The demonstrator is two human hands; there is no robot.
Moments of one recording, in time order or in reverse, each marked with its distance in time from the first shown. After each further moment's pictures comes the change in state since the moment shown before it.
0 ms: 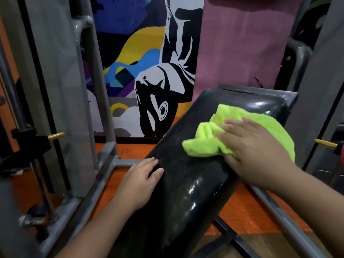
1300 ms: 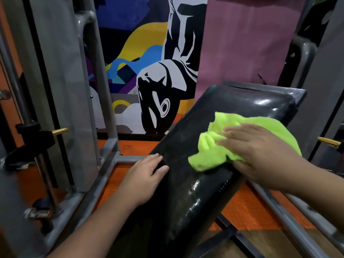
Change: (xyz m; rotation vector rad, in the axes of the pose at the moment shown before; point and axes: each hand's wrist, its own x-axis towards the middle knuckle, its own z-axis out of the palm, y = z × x) left_hand -0.001 -0.001 -0.003 0.054 -0.053 0.024; right_hand -0.007 0.001 -0.008 0.028 -0.103 -0.104
